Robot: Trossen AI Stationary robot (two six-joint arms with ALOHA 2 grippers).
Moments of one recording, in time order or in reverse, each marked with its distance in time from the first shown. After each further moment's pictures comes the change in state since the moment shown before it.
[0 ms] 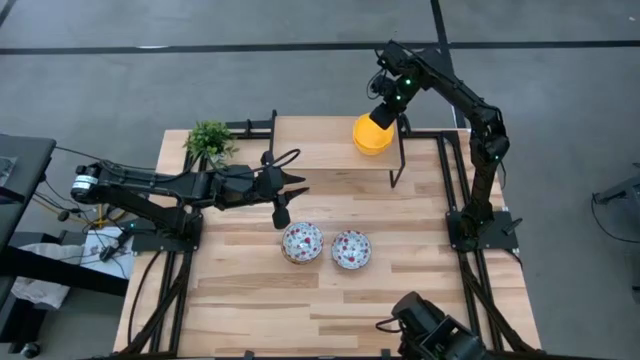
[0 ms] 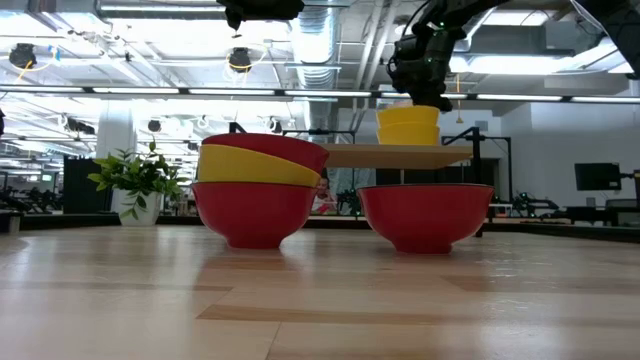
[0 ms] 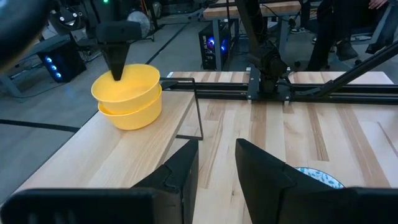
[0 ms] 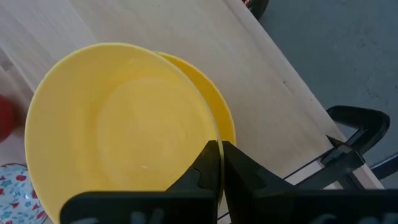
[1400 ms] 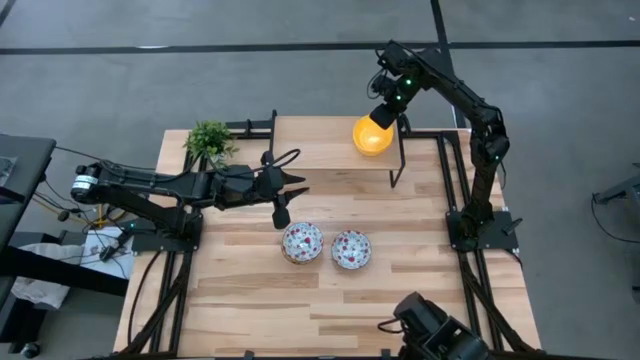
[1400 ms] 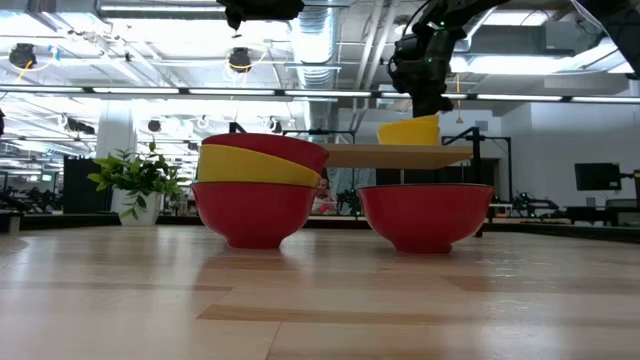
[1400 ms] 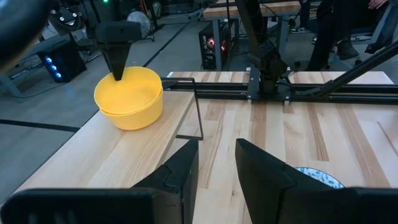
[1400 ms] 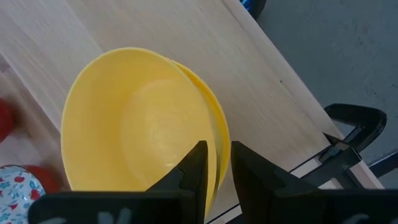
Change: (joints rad) left arm 0.000 0.000 0.000 0.000 0.000 0.000; right arm 0.000 -0.004 0.000 -0.003 0.009 0.006
